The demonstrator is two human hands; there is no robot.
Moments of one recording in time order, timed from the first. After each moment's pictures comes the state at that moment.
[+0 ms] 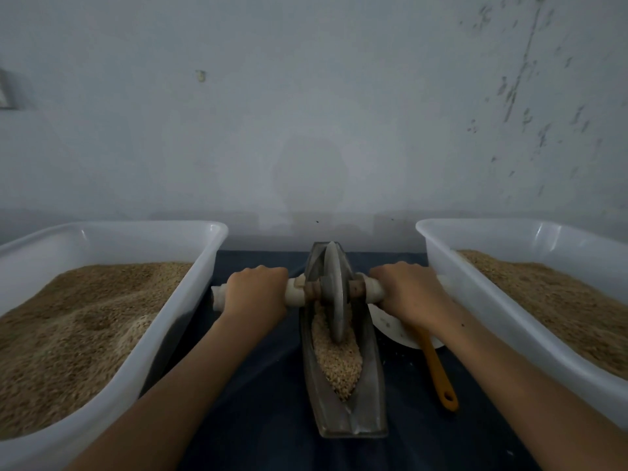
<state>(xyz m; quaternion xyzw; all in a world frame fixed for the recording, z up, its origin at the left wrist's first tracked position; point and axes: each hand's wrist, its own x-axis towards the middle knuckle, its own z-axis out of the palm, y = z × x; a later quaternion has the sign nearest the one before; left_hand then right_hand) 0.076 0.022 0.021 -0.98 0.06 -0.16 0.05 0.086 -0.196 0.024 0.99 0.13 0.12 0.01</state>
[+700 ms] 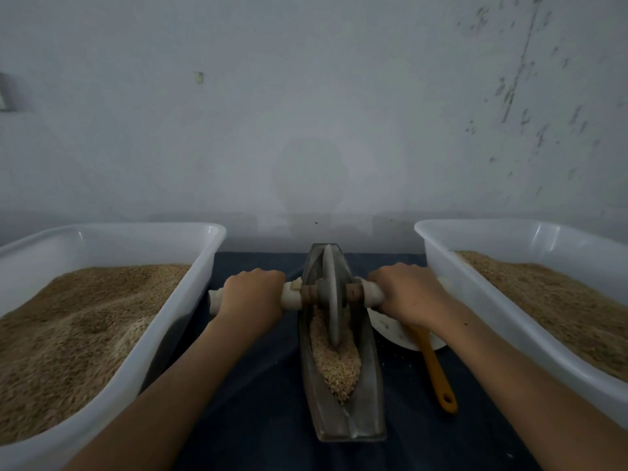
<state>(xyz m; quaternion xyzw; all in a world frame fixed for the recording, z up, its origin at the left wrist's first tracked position) 0.080 0.027 0.019 -0.99 0.07 -0.14 0.03 0.087 -0.197 0.028 0.98 0.15 0.10 0.03</state>
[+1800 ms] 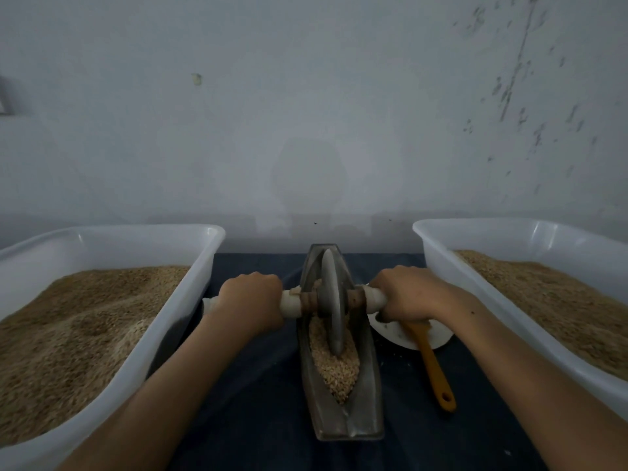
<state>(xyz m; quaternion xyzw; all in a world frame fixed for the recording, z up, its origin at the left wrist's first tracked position) 0.080 0.029 0.026 -0.99 0.08 -0.06 0.05 0.084 -0.198 0.042 0.99 0.16 -0.03 0.04</state>
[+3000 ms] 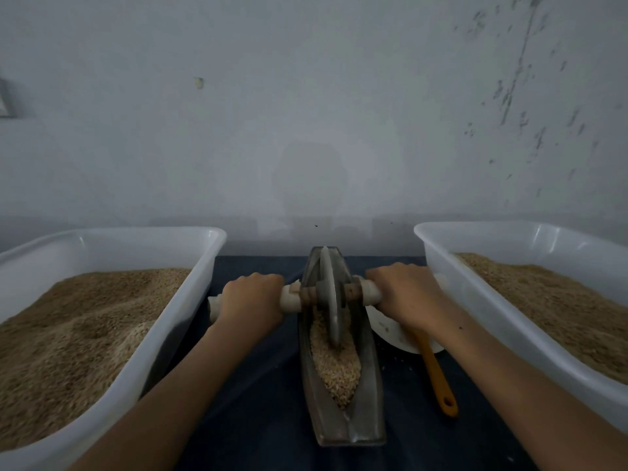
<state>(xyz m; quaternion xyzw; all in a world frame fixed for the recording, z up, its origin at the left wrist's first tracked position) 0.080 0.027 0.017 -0.99 0.07 -0.15 0.02 0.085 -0.195 0.028 0.98 0.15 0.15 0.05</state>
